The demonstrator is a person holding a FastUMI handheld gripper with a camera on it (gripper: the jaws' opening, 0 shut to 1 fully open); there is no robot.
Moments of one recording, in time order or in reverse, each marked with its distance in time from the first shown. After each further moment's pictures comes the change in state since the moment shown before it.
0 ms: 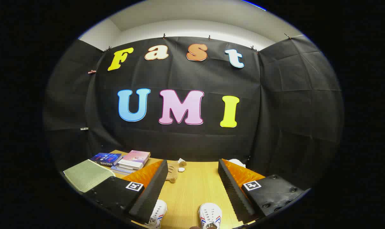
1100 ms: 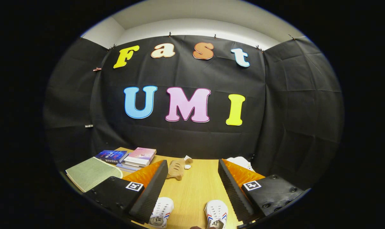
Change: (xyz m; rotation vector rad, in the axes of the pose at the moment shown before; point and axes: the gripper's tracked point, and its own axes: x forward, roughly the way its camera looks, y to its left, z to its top) arm -0.008 0.032 -0.013 -0.015 0.029 0.041
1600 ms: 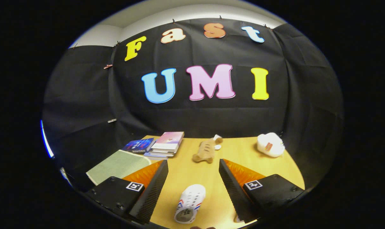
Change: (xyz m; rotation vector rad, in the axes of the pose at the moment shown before) arm -0.001 0.095 -0.065 0.153 0.234 0.275
